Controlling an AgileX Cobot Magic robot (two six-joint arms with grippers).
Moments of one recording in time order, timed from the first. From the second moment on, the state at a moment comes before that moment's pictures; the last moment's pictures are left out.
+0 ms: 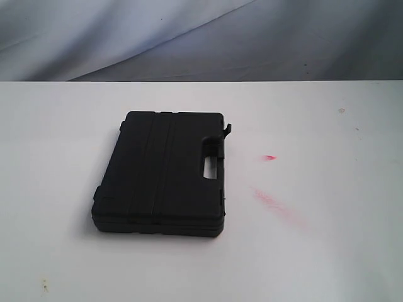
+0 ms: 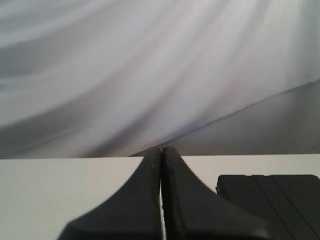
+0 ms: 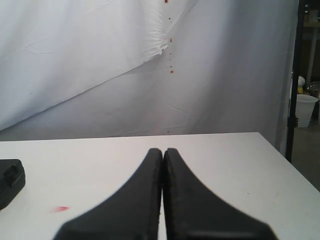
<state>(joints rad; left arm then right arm) -0.05 0.00 -0.17 -0.06 0.23 0.06 0.07 0.00 0.00 -0.03 0.08 0.05</state>
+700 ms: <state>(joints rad) -0.05 0.00 0.00 -0.06 0.26 0.06 0.07 0.00 0.00 -0.03 0.08 0.05</state>
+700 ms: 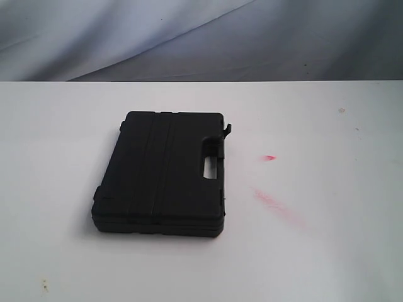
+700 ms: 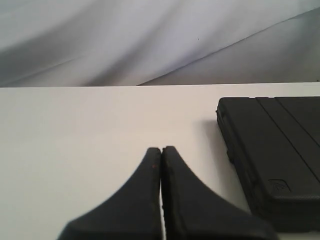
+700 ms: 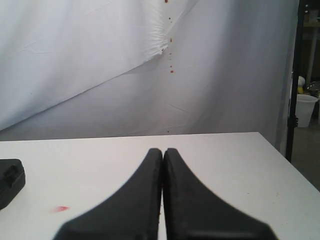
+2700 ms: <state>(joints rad) -0.05 0.00 0.00 0.08 0.21 -0.07 0.07 0.00 0.00 -0.03 0.08 0.05</state>
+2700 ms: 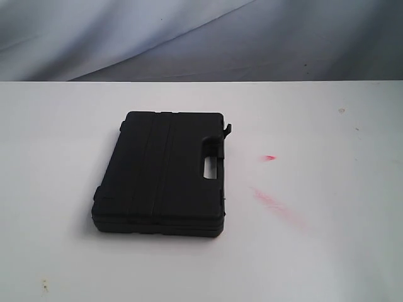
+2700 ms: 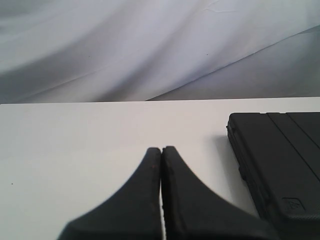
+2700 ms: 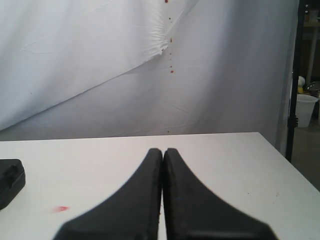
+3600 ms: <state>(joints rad) -0.05 0.00 0.00 0.08 0.21 -0.07 0.07 0.00 0.00 0.02 -0.51 0.07</state>
